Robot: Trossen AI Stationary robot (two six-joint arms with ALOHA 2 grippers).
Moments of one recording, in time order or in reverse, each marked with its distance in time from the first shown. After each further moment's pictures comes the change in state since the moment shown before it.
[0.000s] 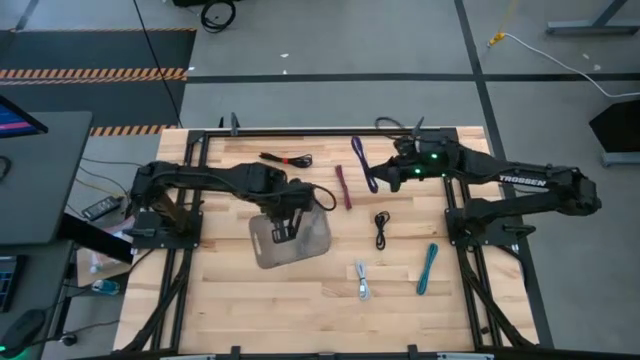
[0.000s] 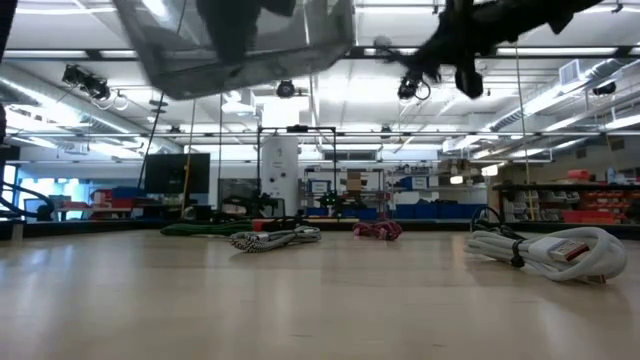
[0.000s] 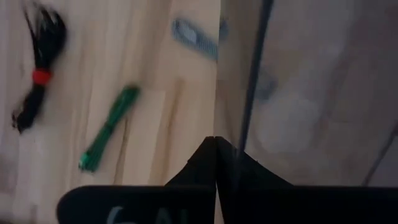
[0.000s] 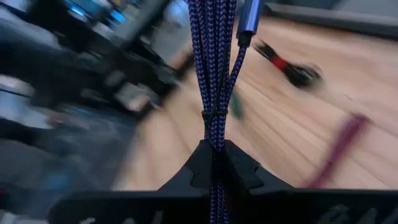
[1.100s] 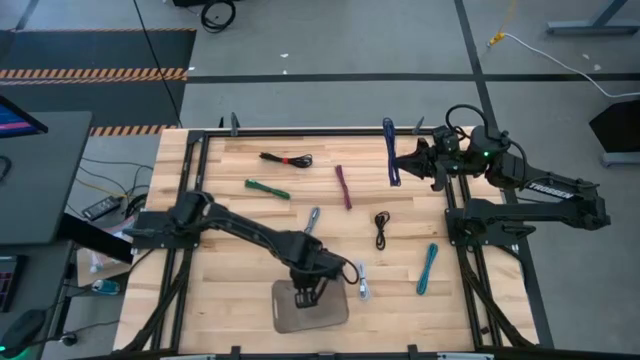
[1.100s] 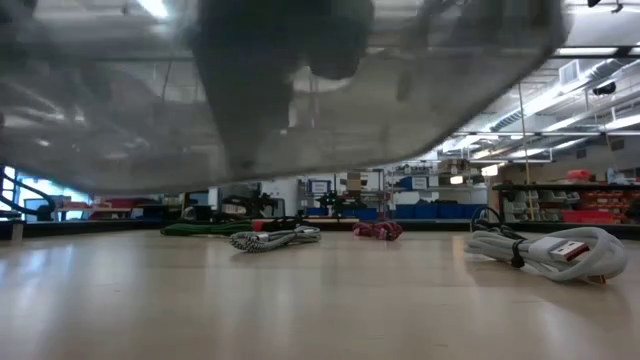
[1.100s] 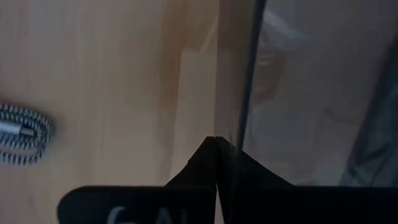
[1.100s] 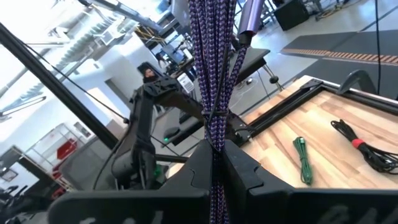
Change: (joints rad) left arm -0.245 0.357 0.000 0.362 0.322 -0.165; right arm -0.015 -0.266 0.001 0.074 -0.125 -0.042
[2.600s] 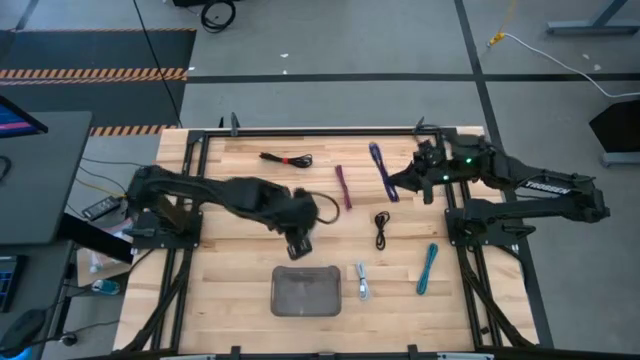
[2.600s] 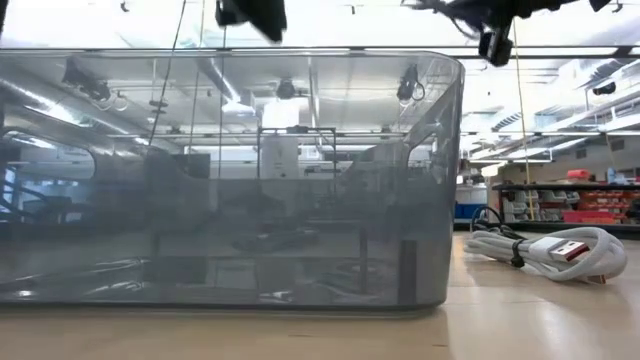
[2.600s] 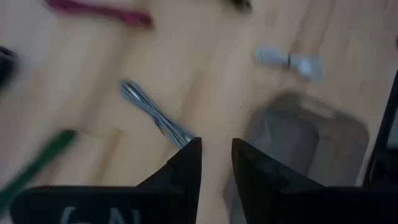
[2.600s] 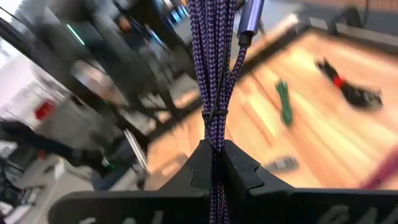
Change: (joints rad) left arm 0.141 -0.410 0.002 -0.101 -0.369 -0.117; right arm 0.094 0.054 0.000 -0.222 0.041 -0.049
